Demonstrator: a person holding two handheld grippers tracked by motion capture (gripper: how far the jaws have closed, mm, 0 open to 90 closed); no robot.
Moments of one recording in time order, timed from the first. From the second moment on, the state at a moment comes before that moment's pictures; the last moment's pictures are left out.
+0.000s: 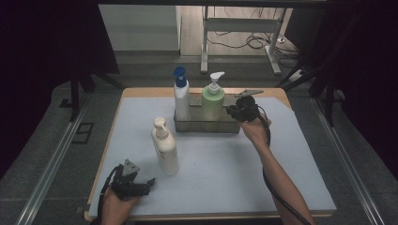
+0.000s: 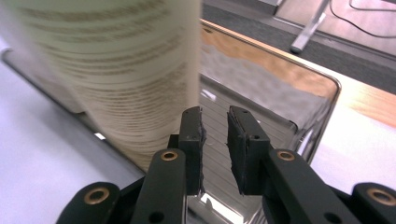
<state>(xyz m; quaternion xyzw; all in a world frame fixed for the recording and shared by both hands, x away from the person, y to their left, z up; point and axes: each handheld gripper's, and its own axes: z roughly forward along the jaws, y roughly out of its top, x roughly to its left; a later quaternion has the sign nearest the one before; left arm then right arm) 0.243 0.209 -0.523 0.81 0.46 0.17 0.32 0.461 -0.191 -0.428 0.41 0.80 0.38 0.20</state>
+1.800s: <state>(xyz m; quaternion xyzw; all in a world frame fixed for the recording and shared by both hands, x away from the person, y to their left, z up) 0.243 0.209 -0.523 0.81 0.46 0.17 0.32 0.491 -0.144 -0.459 0.45 0.80 0.36 0.16</state>
